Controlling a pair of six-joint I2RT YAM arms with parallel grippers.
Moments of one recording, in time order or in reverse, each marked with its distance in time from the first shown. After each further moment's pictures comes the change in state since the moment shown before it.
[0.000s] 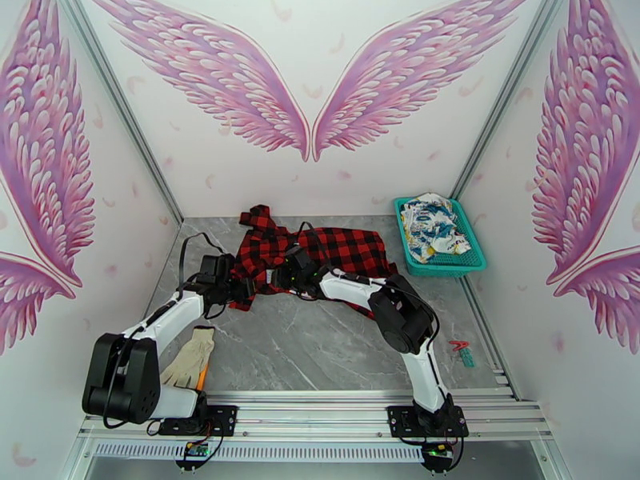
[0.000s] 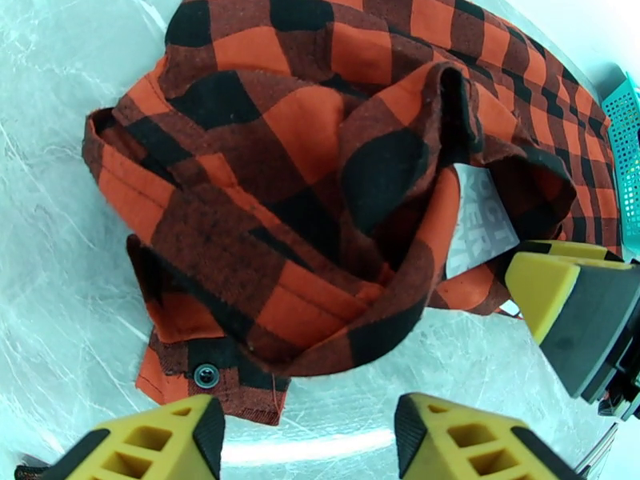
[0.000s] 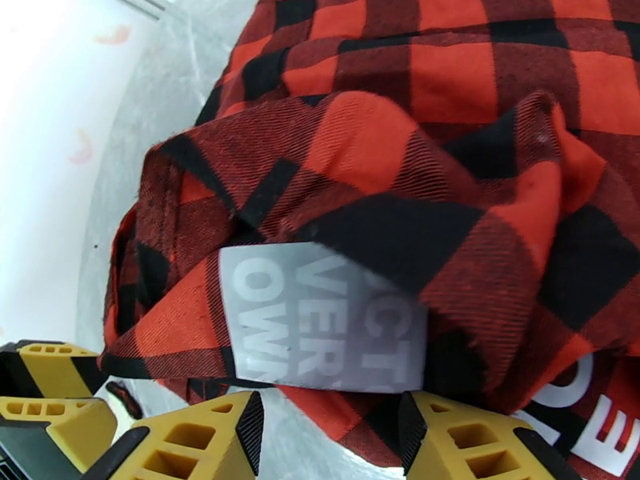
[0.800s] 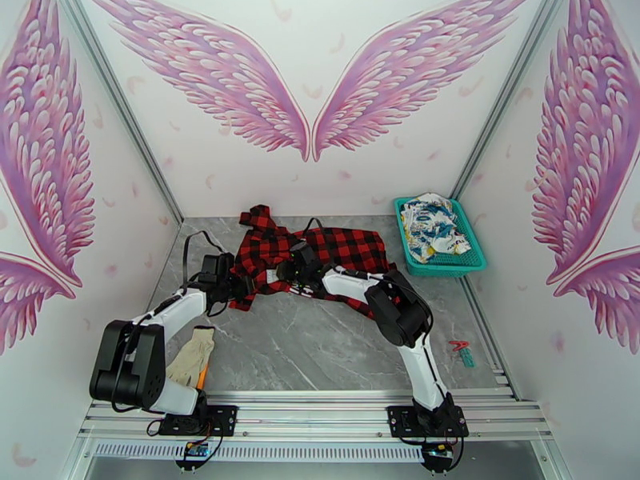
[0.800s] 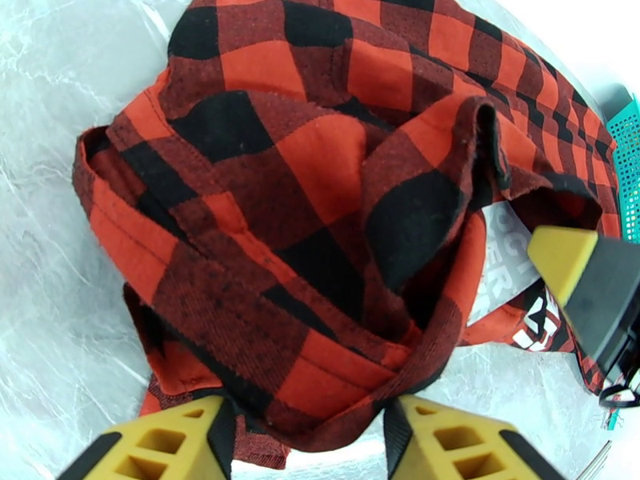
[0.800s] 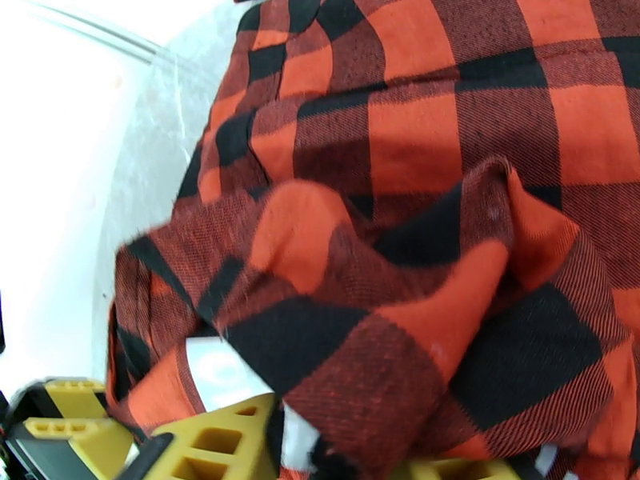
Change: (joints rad) left arm 0.026 0.088 0.002 0.095 0.011 -0.014; right arm -0.058 0.073 0.033 0.134 -0.084 0.034
